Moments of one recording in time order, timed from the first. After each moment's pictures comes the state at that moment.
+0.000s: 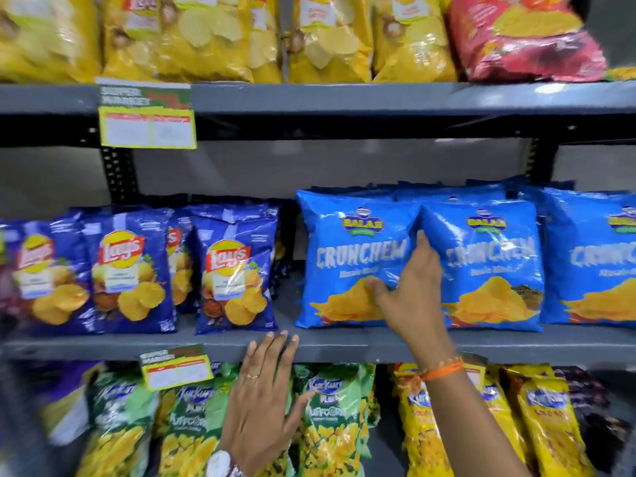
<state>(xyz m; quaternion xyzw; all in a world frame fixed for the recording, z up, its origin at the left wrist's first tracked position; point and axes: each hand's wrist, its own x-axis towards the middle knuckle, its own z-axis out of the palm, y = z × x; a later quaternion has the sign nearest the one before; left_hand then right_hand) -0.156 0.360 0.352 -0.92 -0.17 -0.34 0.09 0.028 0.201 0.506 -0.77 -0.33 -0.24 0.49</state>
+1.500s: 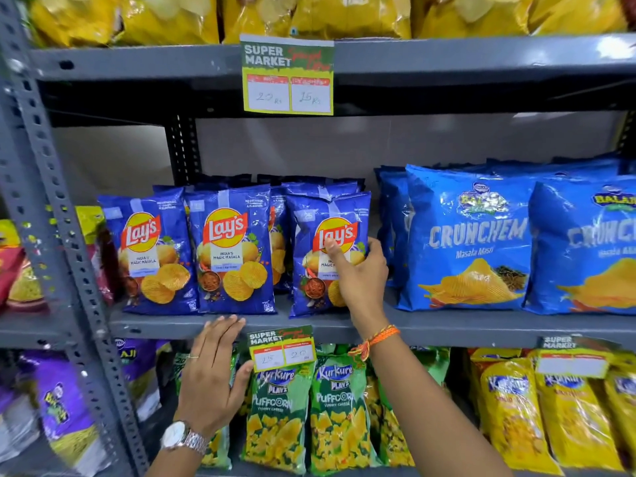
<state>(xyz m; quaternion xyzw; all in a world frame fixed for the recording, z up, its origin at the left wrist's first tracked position) -0.300 0.553 0.339 -0.86 -0.15 -0.48 0.01 -0.095 0.410 0.482 -0.66 -0.25 -0.05 0.71</state>
